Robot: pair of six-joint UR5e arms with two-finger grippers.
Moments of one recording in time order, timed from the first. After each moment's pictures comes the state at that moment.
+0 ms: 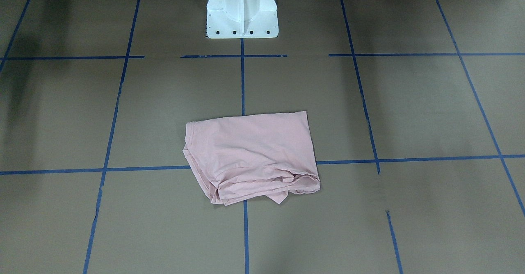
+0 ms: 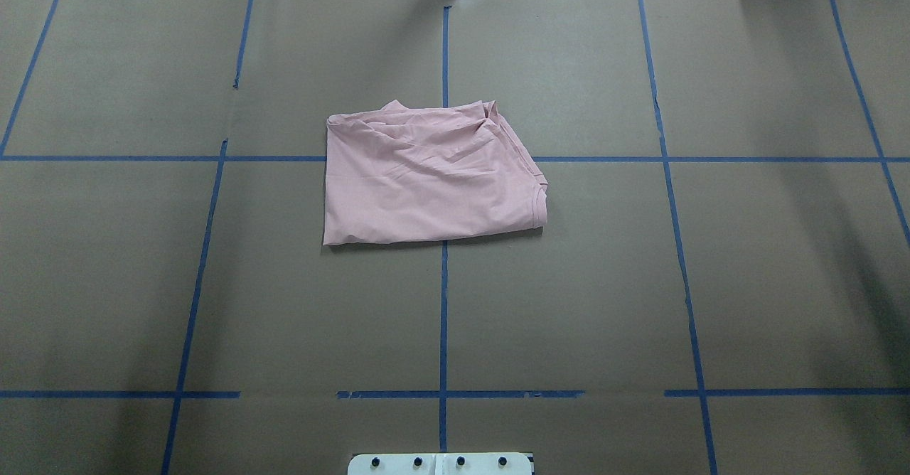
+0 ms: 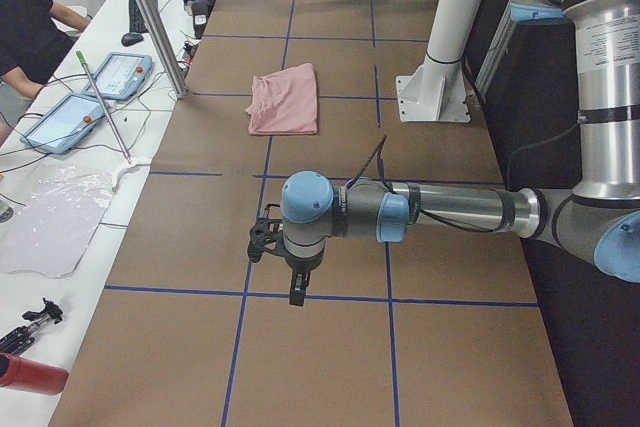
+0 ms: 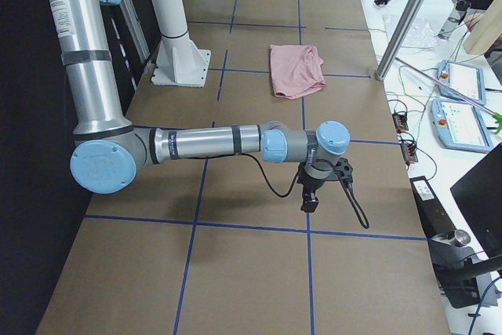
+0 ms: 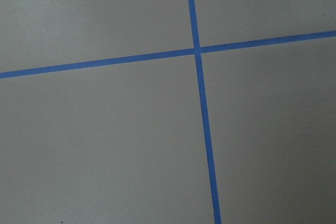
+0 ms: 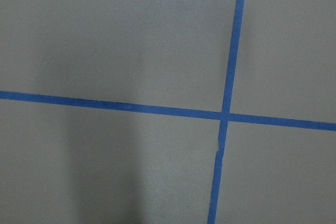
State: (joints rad) left arm -1.61 -1.40 -1.80 -1.59 -2.32 0.09; right arm 1.43 -1.41 1.51 -1.66 2.32 0.02
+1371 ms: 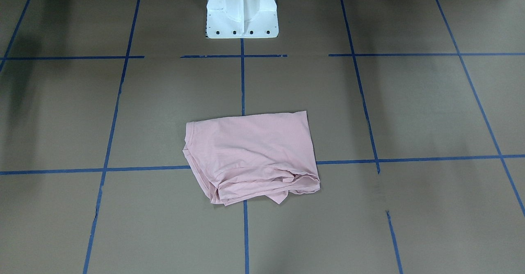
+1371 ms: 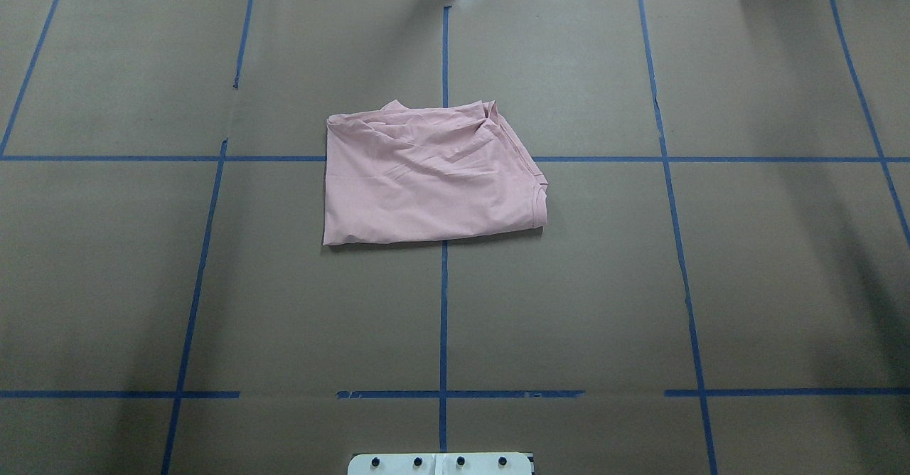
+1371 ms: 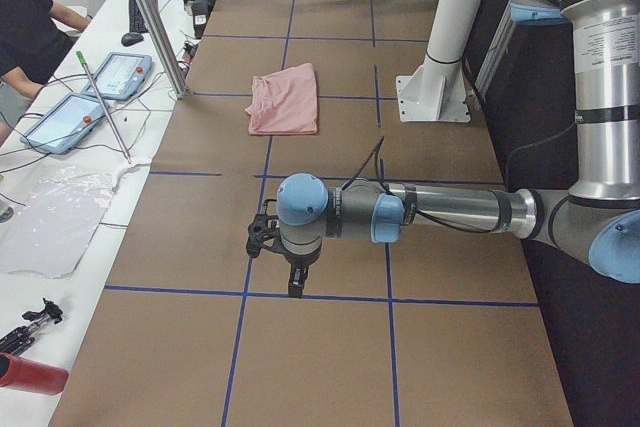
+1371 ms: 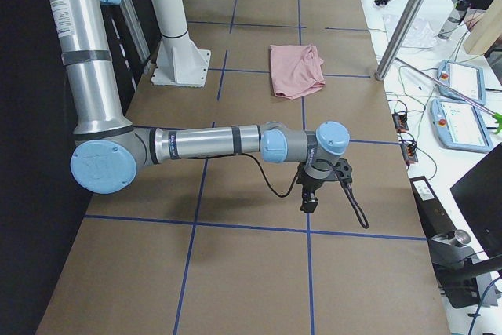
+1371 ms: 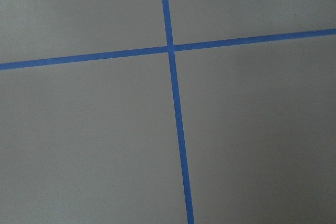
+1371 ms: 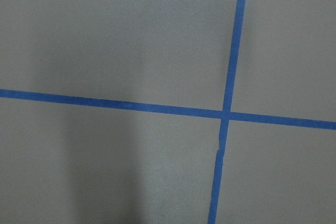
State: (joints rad) left arm -1.59 -1.41 -1.79 -1.59 -2.39 0.08; right arm 1.43 -1.41 1.51 -1.66 2.32 0.02
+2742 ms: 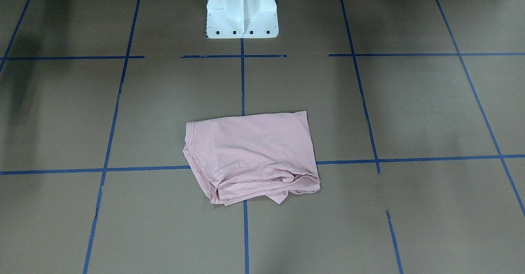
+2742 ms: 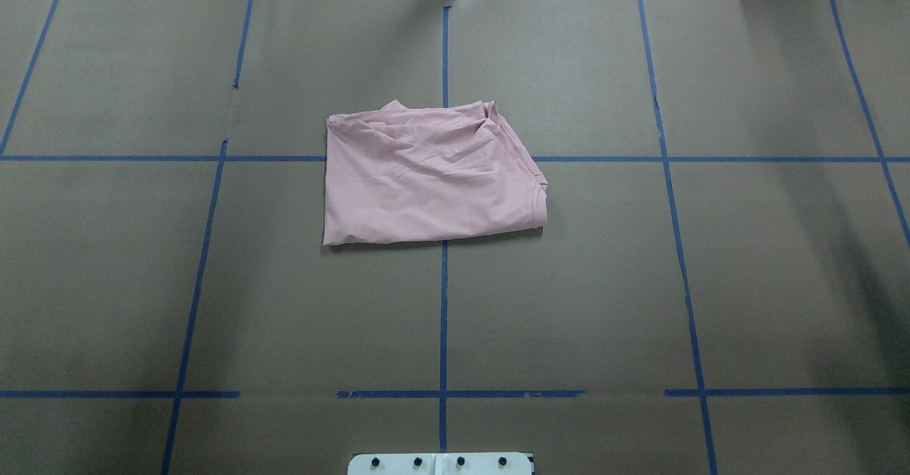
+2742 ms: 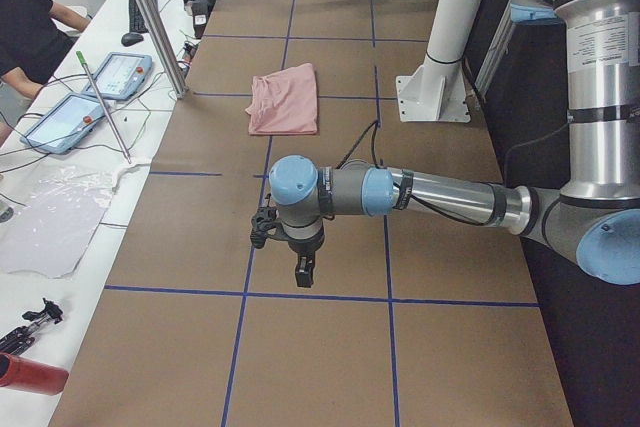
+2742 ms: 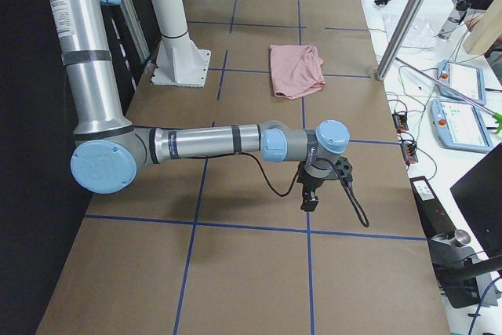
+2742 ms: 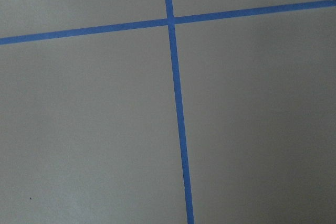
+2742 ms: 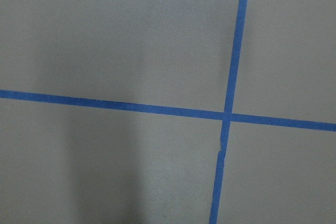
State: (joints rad) left arm -1.53 -1.43 -1.86 -1.38 -2.33 0.09; right arm 1.43 -1.41 1.51 -1.66 2.32 0.02
